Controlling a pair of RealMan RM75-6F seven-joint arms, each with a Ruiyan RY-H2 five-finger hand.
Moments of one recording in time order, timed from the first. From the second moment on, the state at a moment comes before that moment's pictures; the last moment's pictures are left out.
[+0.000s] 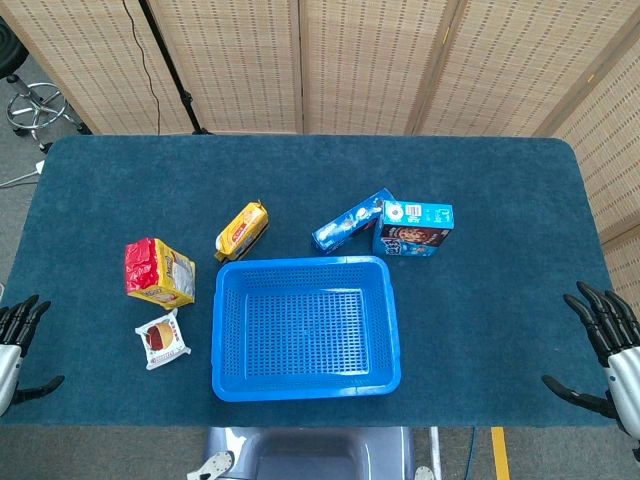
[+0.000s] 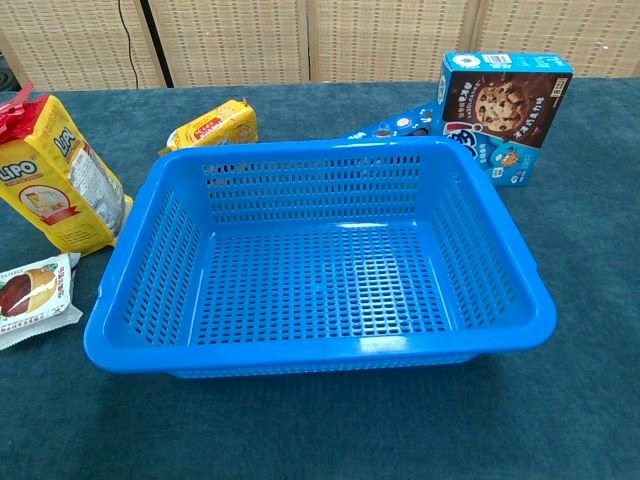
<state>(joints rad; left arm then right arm) -0.02 -1.05 0.04 -1.65 1.55 1.48 -0.02 0.02 -0.87 0.01 -1.76 -1.78 1.70 0.28</state>
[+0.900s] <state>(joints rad) -0.26 -1.27 0.02 -1.59 1.44 1.03 -0.19 0.03 -0.86 0.01 -1.76 -1.77 1.70 0.31</state>
